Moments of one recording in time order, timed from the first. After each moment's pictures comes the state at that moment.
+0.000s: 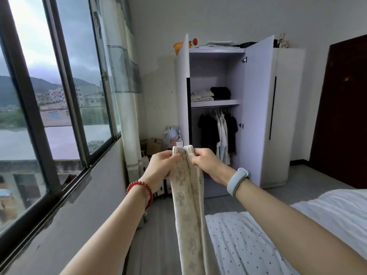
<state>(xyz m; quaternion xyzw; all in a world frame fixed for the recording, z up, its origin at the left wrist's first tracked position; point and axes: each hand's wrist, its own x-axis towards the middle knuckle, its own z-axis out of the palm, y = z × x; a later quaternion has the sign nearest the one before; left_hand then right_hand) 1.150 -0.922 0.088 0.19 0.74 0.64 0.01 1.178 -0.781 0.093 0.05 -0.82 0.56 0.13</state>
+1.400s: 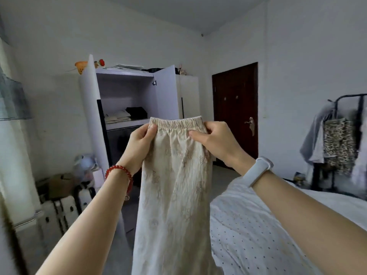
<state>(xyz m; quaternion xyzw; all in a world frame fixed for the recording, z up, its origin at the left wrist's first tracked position) 1.166 -0.799 0.174 0.47 0.59 0.66 0.03 1.333 -0.694 0.182 -0.10 -0.79 0.40 0.45</state>
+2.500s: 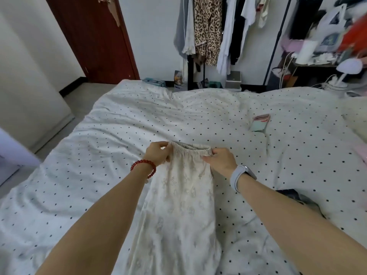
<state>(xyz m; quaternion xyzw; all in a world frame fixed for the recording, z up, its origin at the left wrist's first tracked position) 1.395 -0.127 -0.280 0.55 0.69 0.30 0.37 1.599 -0.126 -0.302 -0.65 -0.59 0.39 0.27</state>
